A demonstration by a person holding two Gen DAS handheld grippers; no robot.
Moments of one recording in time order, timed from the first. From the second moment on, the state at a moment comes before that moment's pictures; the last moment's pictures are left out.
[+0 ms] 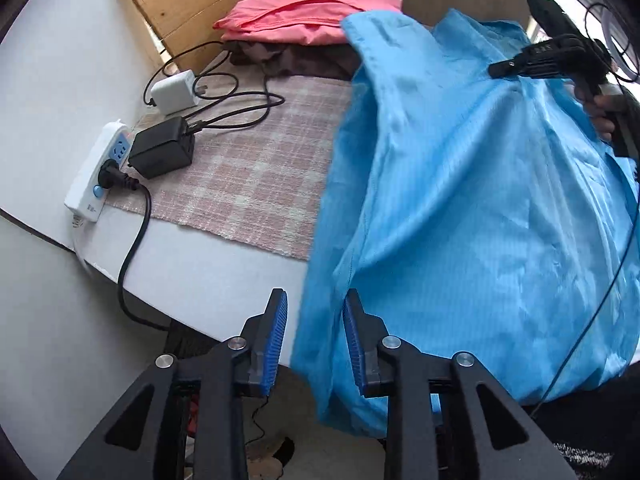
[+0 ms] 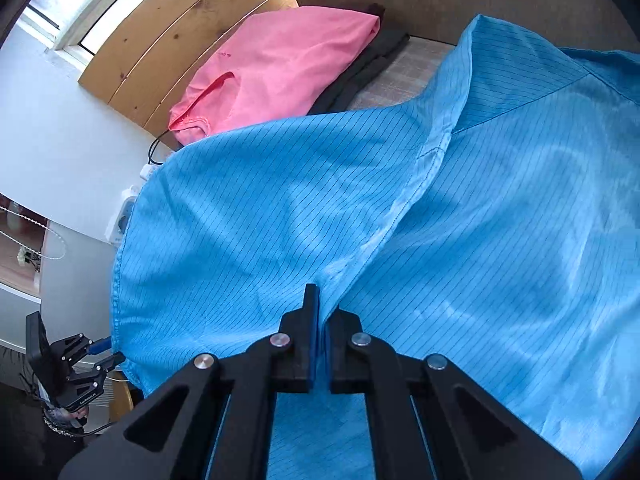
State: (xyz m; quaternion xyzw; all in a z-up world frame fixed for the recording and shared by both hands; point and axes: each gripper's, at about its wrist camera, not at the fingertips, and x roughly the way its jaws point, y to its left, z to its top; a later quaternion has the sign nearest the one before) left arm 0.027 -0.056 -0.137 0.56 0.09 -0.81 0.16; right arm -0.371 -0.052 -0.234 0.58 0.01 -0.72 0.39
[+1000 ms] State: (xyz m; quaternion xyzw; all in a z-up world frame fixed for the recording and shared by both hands) left arm 0.044 0.074 -0.109 0.58 0.08 -0.81 0.01; right arm -0.334 -0.049 -0.249 0.60 0.17 -0.70 0.35
